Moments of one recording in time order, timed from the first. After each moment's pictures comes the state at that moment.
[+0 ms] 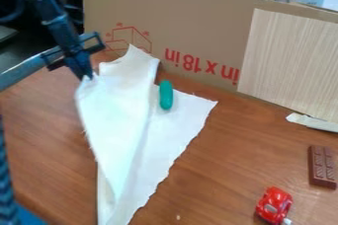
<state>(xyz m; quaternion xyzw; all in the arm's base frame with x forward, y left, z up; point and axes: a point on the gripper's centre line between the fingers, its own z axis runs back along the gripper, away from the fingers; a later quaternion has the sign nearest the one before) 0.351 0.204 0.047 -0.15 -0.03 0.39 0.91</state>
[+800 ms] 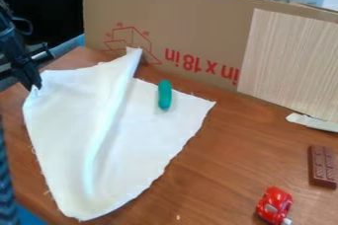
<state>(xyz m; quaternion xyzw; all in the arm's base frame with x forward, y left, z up) 0.304 0.278 0.029 -0.09 -0.06 0.45 0.89</state>
